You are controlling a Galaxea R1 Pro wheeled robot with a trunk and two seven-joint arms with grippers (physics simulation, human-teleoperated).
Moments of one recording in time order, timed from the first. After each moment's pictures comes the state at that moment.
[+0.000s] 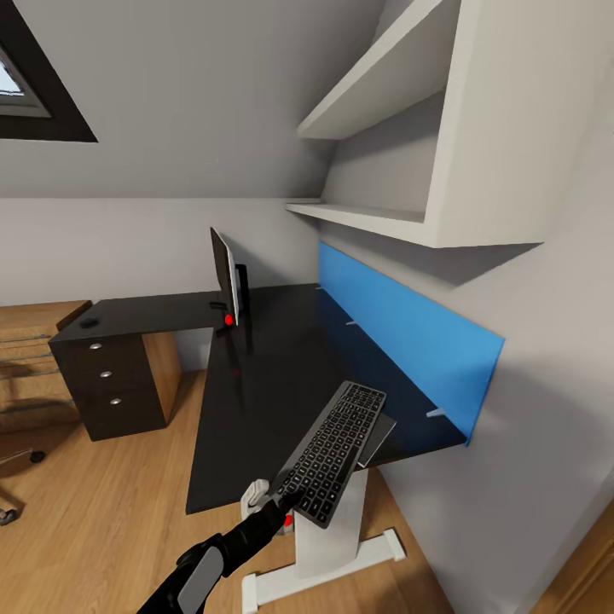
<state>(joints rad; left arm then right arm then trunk) -0.42 -0.10 -0.05 -0.55 0.71 0.31 -0.56 -0.13 -0.04 -0.07 0.02 0.10 -0.91 0.10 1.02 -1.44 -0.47</state>
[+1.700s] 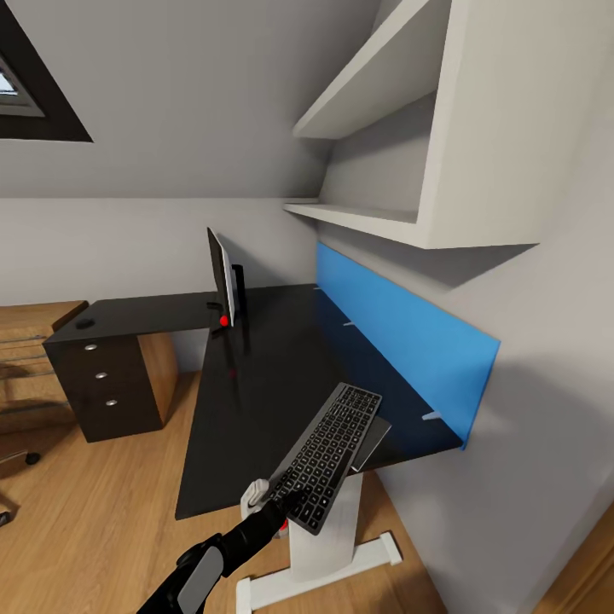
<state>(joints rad) -0.42 -0.10 -0.05 -0.55 0.71 0.31 -0.56 -0.13 -0.04 -0.07 0.02 0.10 -0.91 0.10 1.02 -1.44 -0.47</state>
